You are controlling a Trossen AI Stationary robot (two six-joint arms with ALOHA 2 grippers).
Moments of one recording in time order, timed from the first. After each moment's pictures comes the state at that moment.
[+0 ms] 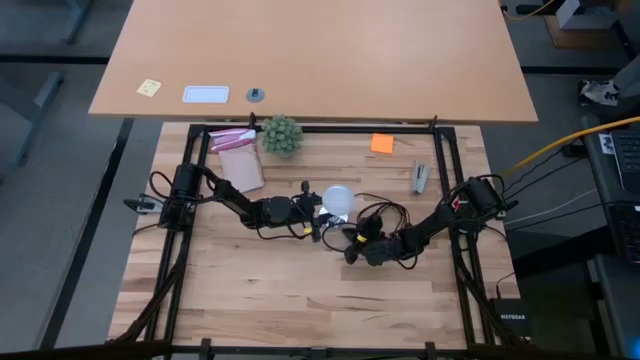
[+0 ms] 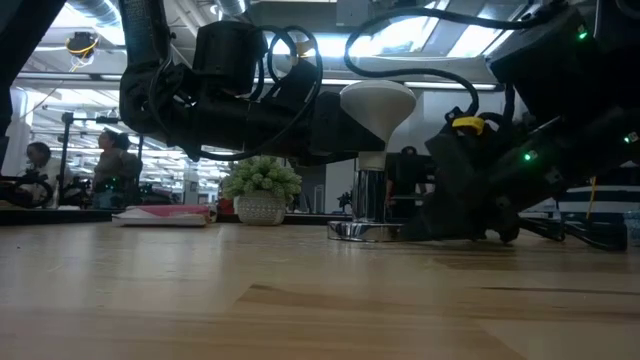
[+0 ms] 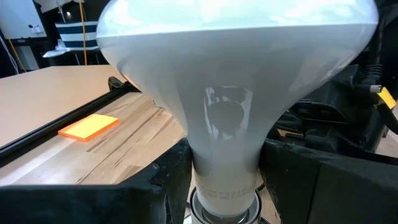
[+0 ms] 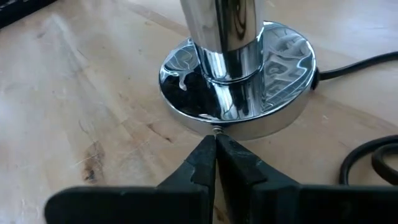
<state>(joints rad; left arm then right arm) -0.04 2.05 0.75 1.24 -0.30 0.03 0.38 1.92 0.56 0.65 0.74 0.87</state>
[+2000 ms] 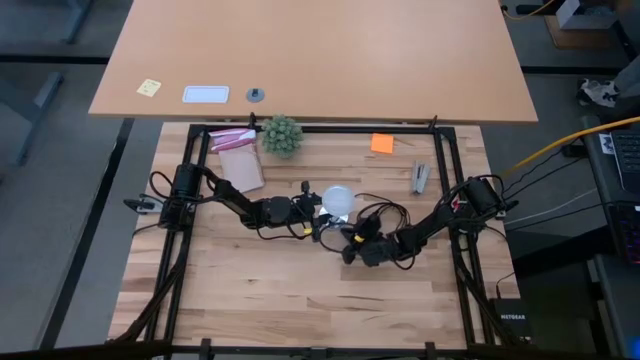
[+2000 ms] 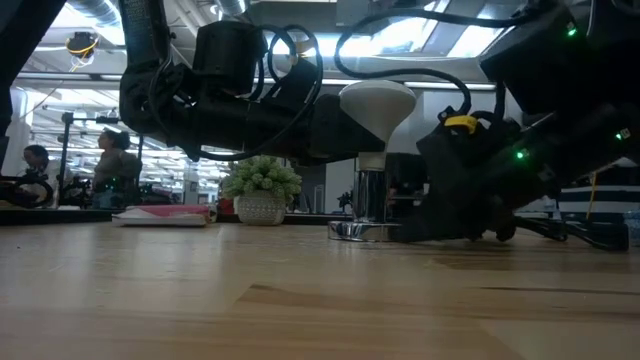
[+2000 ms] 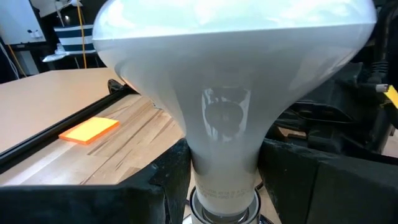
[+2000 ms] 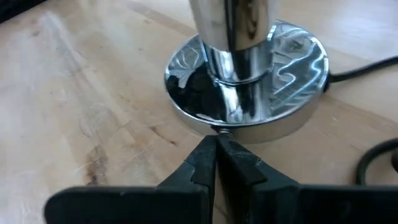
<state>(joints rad) -0.04 2.05 0.75 1.24 -0.30 0.06 0.37 1.92 0.60 0.59 0.75 0.88</state>
